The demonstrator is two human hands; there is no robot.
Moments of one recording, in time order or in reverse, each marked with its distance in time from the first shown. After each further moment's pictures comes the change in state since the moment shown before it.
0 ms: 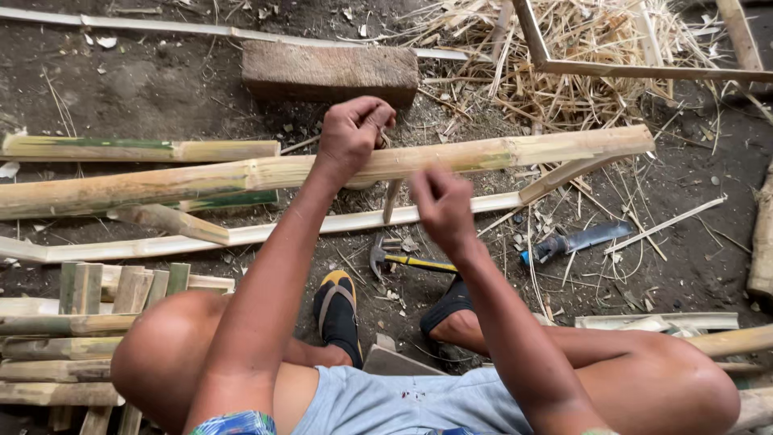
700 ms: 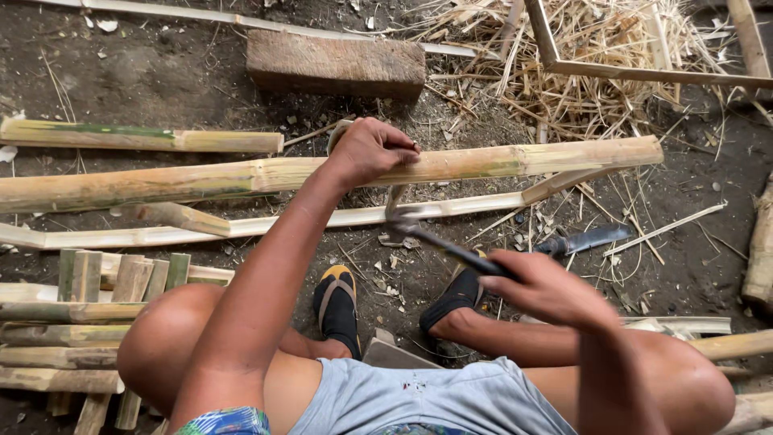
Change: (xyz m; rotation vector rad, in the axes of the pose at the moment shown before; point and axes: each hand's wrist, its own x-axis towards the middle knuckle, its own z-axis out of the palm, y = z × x) left_hand -0.003 0.000 0.004 0.189 -0.330 -0.202; right_hand -0.072 -0.059 -0.150 -0.250 -0.740 0.293
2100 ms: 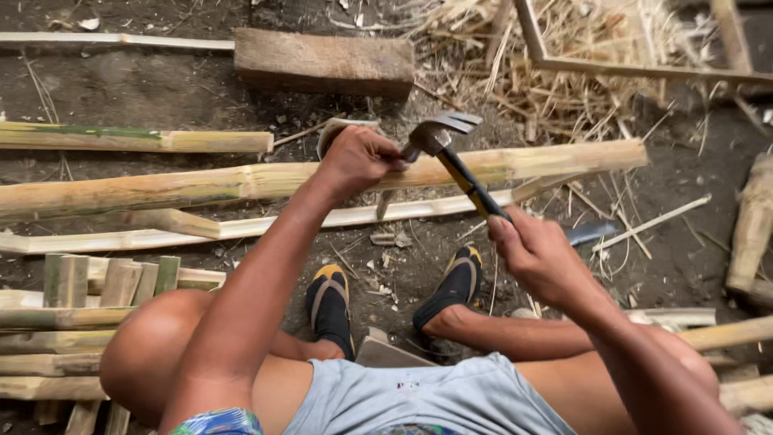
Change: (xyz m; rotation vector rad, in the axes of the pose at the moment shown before) left_hand -0.018 0.018 0.009 0.234 0.033 0.119; right_hand 0.000 -0.026 -0.018 0.124 0.435 0.004
